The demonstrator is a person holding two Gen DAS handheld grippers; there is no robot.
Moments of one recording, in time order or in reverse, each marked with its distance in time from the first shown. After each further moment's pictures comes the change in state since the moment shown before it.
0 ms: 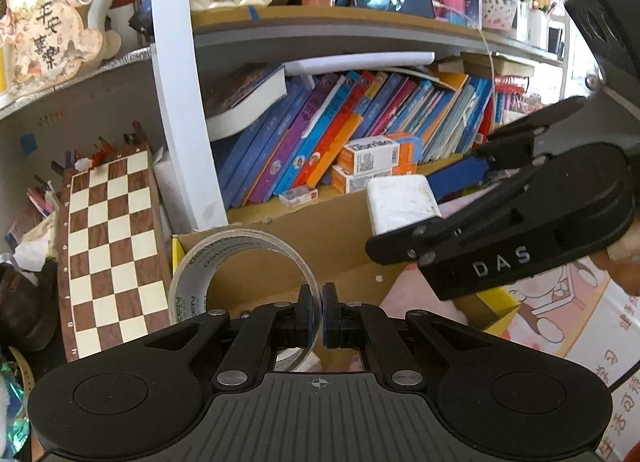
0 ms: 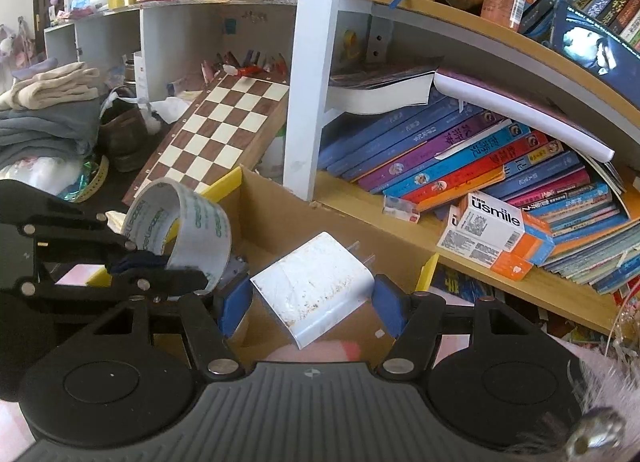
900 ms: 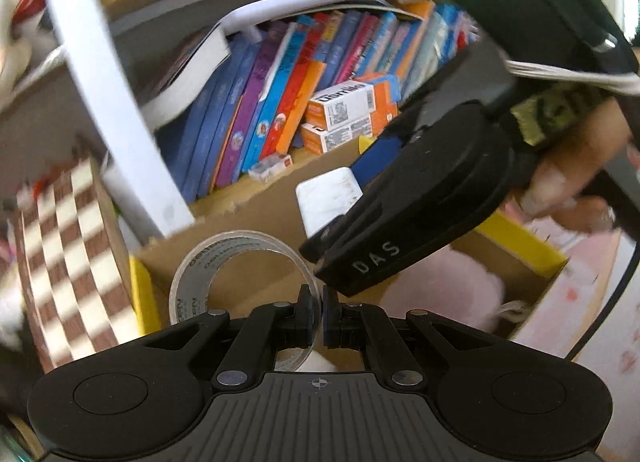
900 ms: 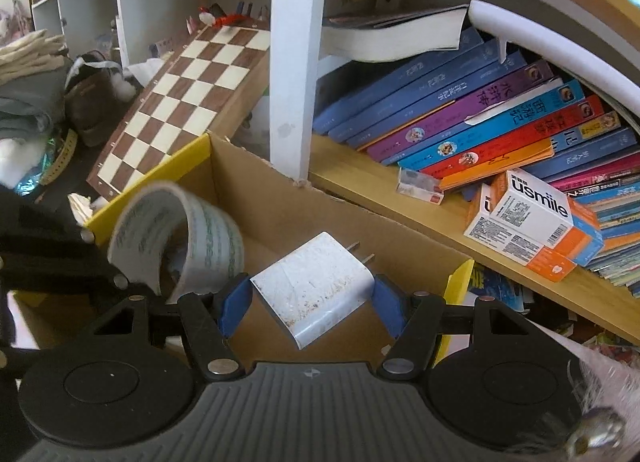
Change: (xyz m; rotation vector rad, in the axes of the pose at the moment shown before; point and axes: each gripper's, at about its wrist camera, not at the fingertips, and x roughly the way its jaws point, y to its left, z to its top) left arm 0.060 -0.013 0.009 0.253 0.129 -0.028; right arm 0.089 -0.023 0.011 -0.004 0.121 0.043
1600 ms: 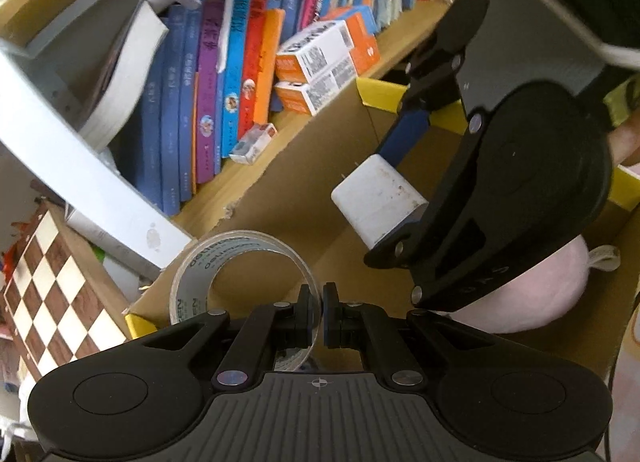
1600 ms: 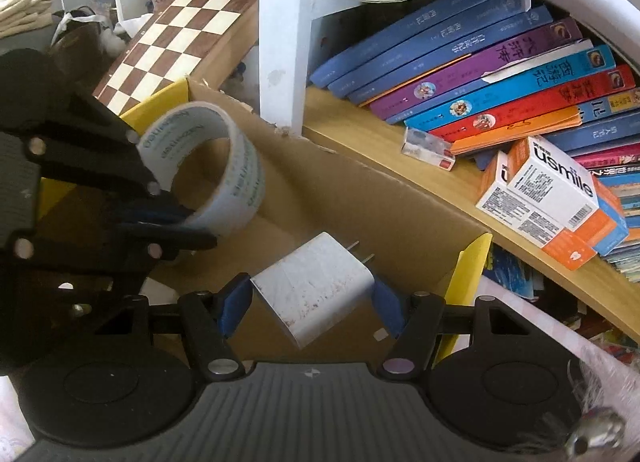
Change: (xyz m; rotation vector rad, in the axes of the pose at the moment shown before) left arm 0.059 0.013 0.013 0.249 0.152 -0.023; right arm 0.034 -0.014 -0.011 -0.037 0.096 0.025
